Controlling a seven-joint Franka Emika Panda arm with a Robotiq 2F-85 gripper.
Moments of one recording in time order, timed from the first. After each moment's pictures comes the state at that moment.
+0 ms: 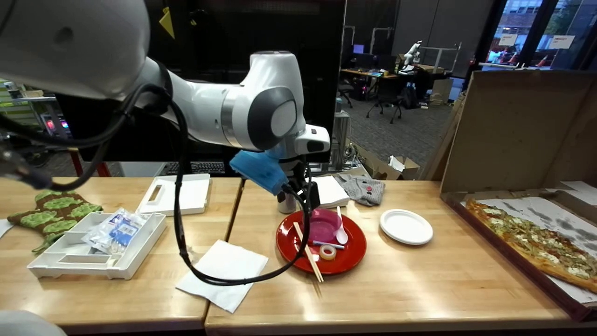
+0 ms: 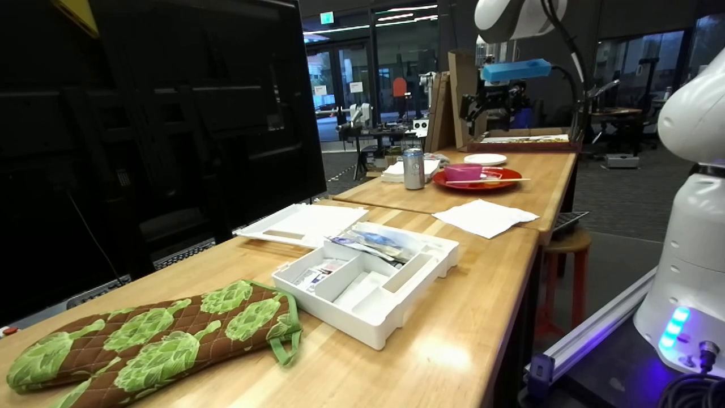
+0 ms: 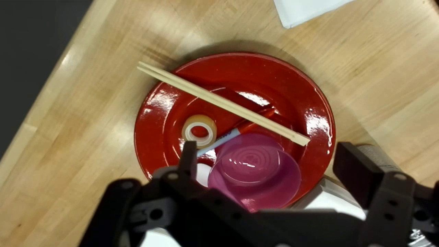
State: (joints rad) arm -0.17 -0.38 0.00 -2.49 -0.10 2.27 0.34
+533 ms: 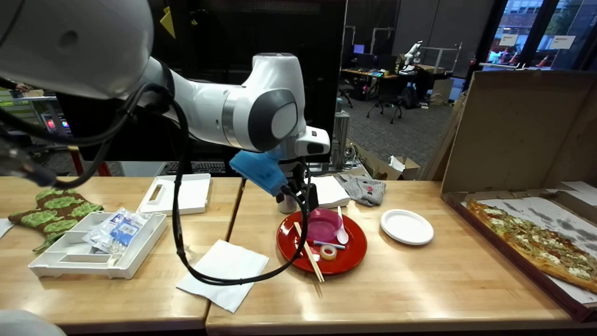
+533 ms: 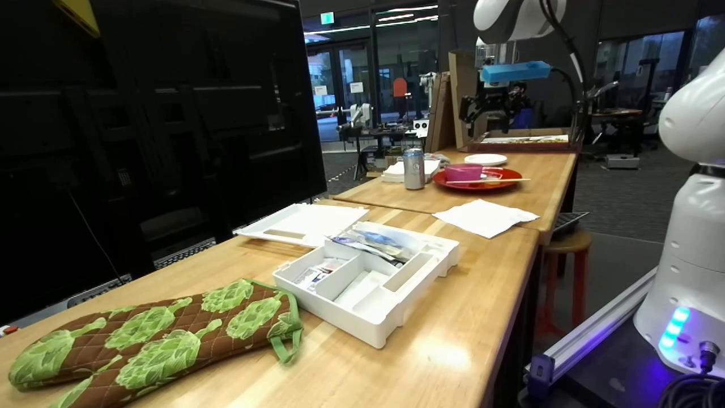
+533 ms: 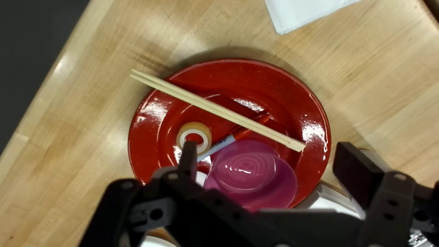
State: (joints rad) arm -0.16 -0.37 0.00 -2.49 -0.07 2.26 0.34
